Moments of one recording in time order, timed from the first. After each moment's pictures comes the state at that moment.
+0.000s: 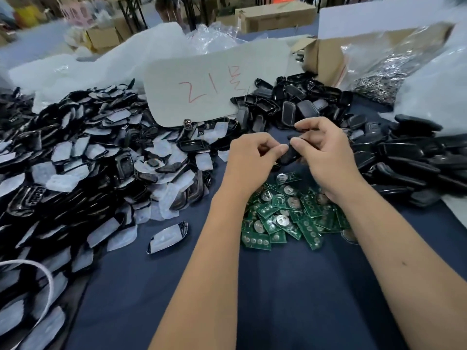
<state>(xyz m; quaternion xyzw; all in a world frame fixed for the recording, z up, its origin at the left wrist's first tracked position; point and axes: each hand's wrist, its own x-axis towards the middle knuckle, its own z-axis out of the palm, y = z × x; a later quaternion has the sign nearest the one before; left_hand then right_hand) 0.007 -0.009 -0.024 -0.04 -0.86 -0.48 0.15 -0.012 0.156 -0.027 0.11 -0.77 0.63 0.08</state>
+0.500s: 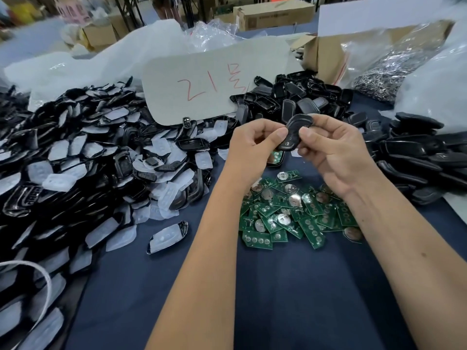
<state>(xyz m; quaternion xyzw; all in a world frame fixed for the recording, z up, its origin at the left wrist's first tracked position) 0.011 -0.007 -0.010 -0.05 -0.74 -0.66 0.11 -0.007 0.161 -0.010 0.08 -0.53 0.84 -0.05</state>
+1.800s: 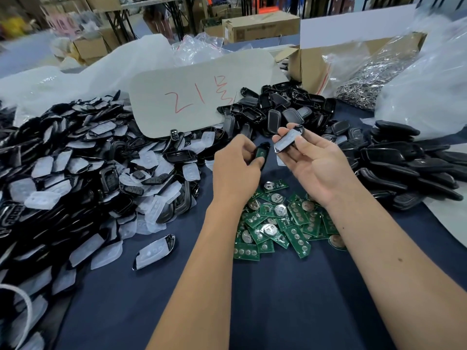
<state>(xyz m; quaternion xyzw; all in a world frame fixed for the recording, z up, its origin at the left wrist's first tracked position) 0.008 0.000 -0.024 0.06 -0.88 -0.45 0.18 -0.018 0.160 -0.021 0.00 -0.42 0.90 -0.09</state>
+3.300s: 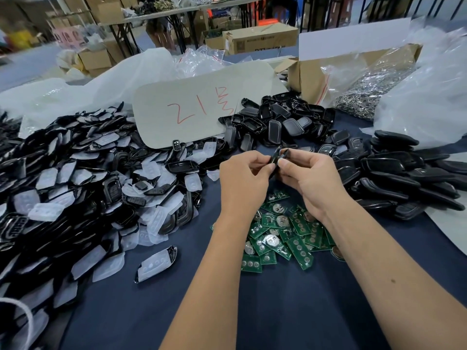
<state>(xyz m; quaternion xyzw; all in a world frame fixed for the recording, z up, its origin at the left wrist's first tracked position) 0.012 0.012 -0.023 0.01 -0.84 -0.50 0.21 -0.014 0.150 -0.035 0.00 -0.61 0.79 -0.02</state>
